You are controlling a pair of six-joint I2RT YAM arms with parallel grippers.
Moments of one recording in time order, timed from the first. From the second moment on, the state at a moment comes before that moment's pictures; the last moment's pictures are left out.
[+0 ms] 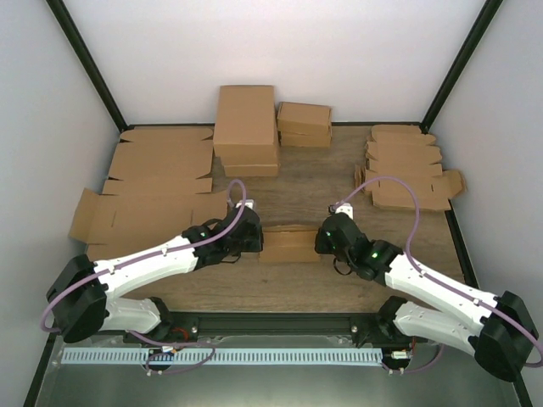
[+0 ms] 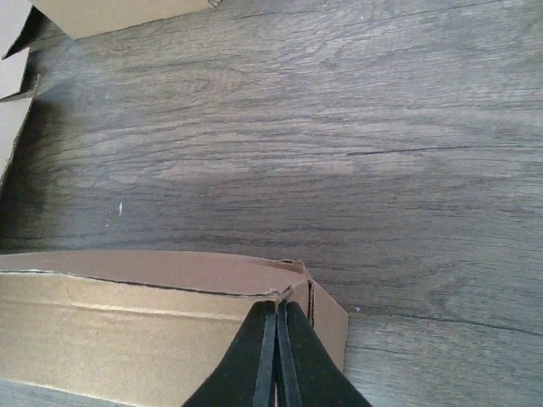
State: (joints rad) left arm -0.94 1.30 0.81 -0.38 -0.16 -0.81; right arm 0.81 0.97 0.59 -0.40 0.28 0.71
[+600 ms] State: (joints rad) left arm -0.96 1.29 0.81 -0.40 -0.17 -0.80; right arm 0.83 0.99 0.60 -0.41 0.32 0.73
